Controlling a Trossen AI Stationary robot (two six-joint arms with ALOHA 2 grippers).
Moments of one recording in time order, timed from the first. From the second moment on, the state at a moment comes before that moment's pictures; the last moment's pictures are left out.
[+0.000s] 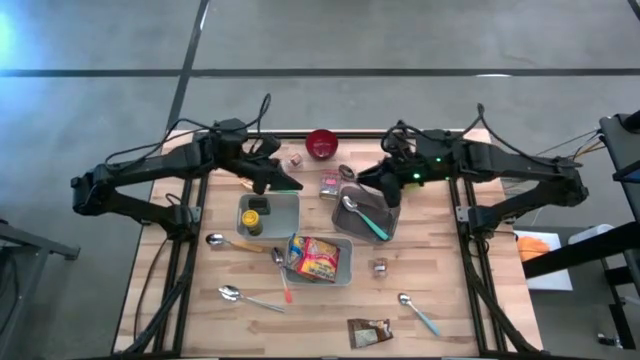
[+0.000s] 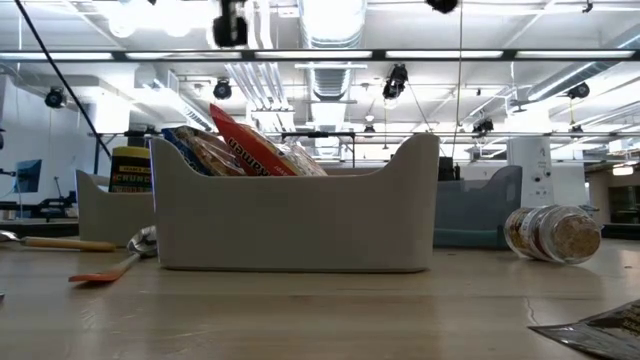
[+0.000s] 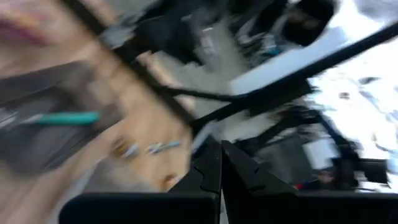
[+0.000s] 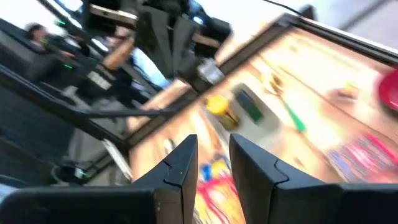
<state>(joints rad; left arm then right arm) 0.29 1.18 1.08 -0.22 0.57 -0.81 -0.05 1.21 1.36 -0.55 0.00 0.67</state>
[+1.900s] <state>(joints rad) 0.29 0.95 1.07 -0.98 0.21 -0.50 0.73 1.55 0.95 -0.68 -0.14 1.70</state>
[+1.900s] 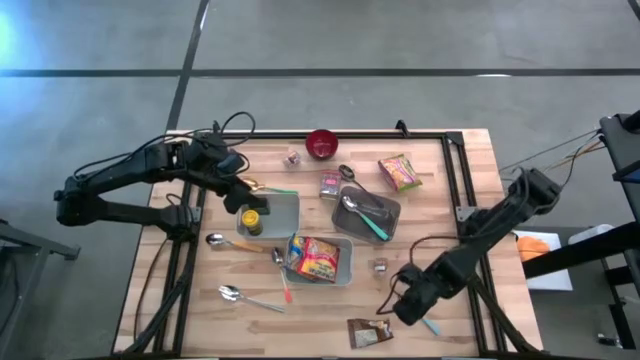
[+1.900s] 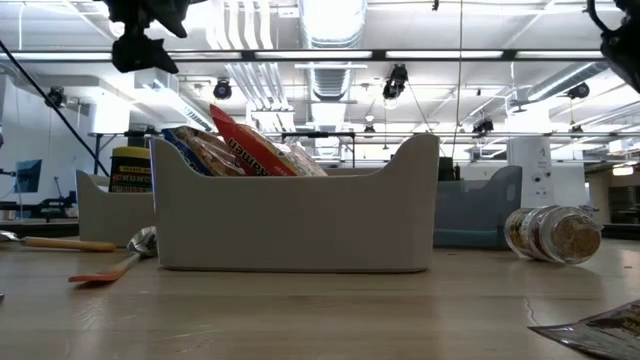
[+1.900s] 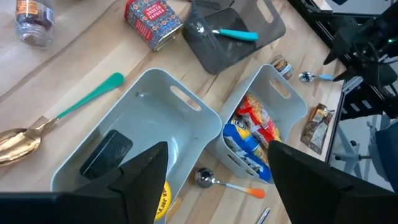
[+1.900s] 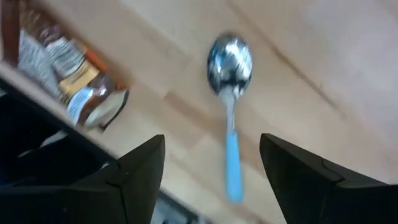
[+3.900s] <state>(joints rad) 0.29 0.95 1.07 -0.86 0.14 -0.53 -0.11 1.25 1.19 -0.89 0.22 0.66</state>
